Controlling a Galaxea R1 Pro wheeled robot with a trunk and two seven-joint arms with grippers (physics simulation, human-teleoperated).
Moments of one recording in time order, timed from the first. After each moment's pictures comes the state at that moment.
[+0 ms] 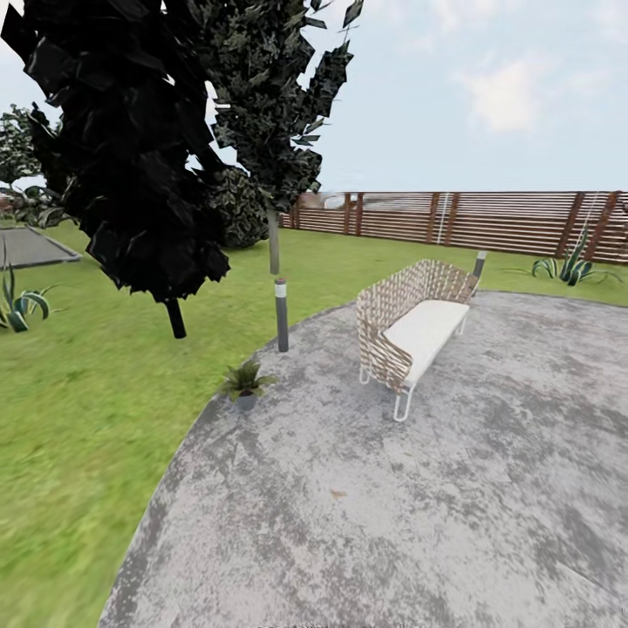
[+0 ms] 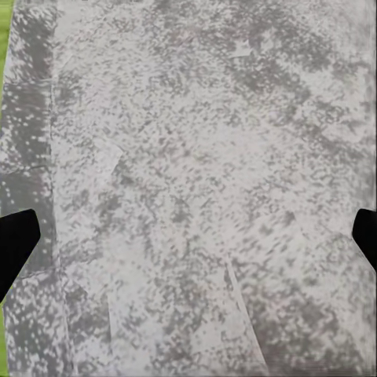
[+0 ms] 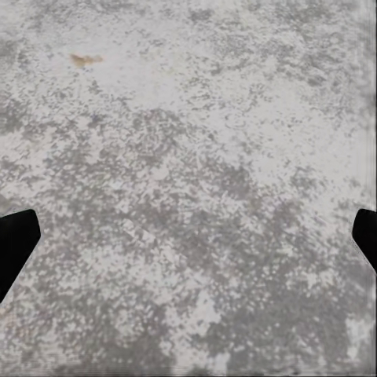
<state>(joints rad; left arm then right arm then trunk) -0.22 0.07 0.01 -0.21 0.01 -0.36 0.00 -0.06 -0.02 -0.13 -0.49 0.00 -0.37 0.00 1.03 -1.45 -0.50</state>
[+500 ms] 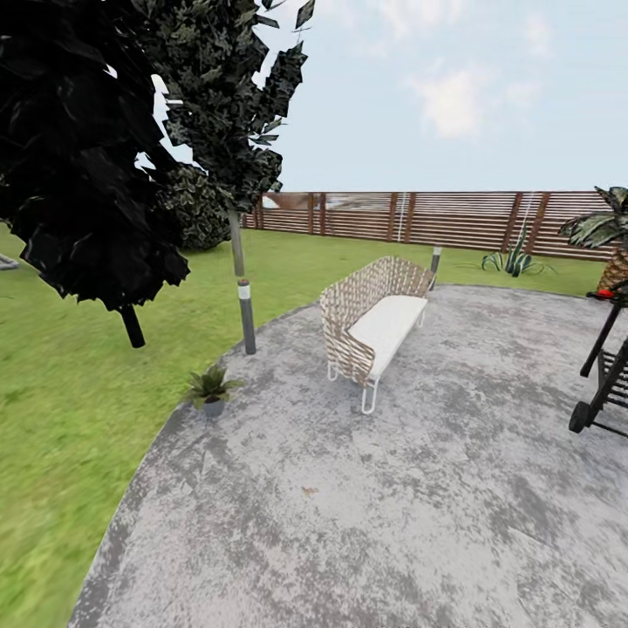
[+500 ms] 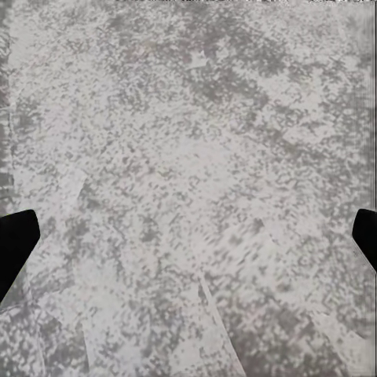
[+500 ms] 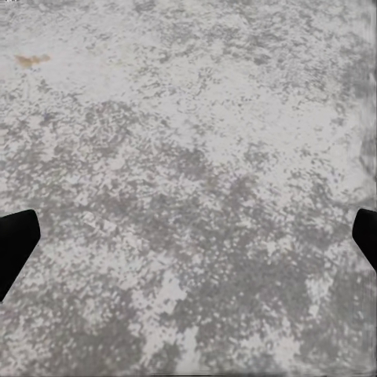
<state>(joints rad) -0.22 0.08 0.02 -0.22 0.01 -0.35 0.00 -0.06 -0.02 -0.13 -0.49 0.00 -0.37 0.00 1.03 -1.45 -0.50</state>
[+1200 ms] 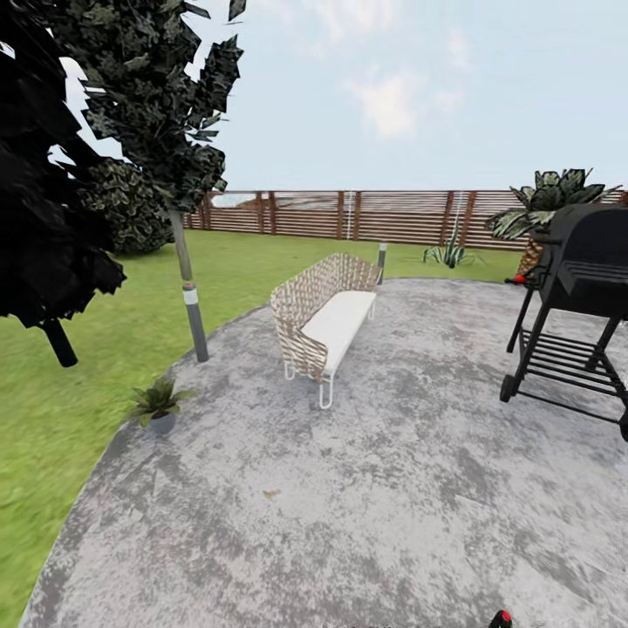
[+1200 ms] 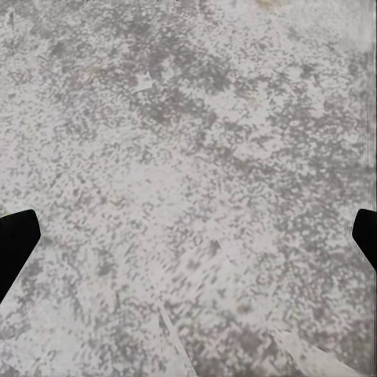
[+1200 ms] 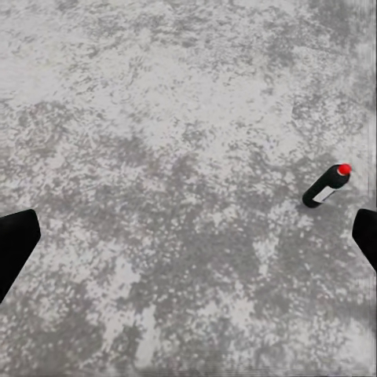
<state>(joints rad) -0.22 0.08 0.04 -0.22 0.06 -0.36 0.00 -0.06 -0.02 -0.13 -0.49 0.00 -0.37 0.00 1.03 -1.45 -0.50</state>
